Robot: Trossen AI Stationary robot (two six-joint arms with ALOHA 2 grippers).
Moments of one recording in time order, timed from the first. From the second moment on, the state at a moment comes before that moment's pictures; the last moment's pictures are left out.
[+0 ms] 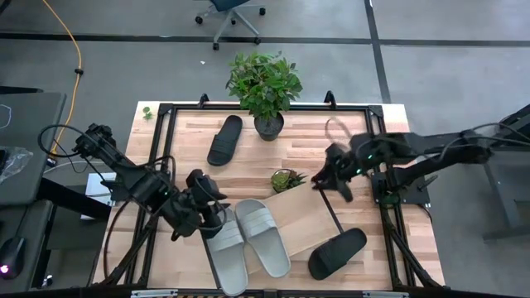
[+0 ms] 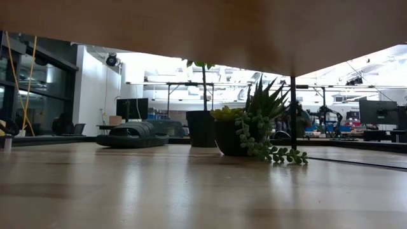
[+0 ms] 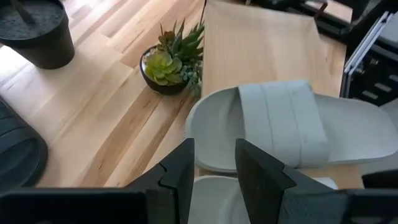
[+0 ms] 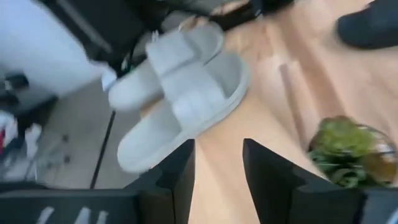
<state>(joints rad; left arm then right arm) -0.52 1.38 1.40 -1.00 -0.63 -0.94 0.15 1.05 1.08 -0.53 -0.19 0.49</state>
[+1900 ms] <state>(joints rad) -0.50 1.38 1.40 -1.05 -0.25 -0.76 0.28 1.50 1.11 -0.15 -0.17 0.54</state>
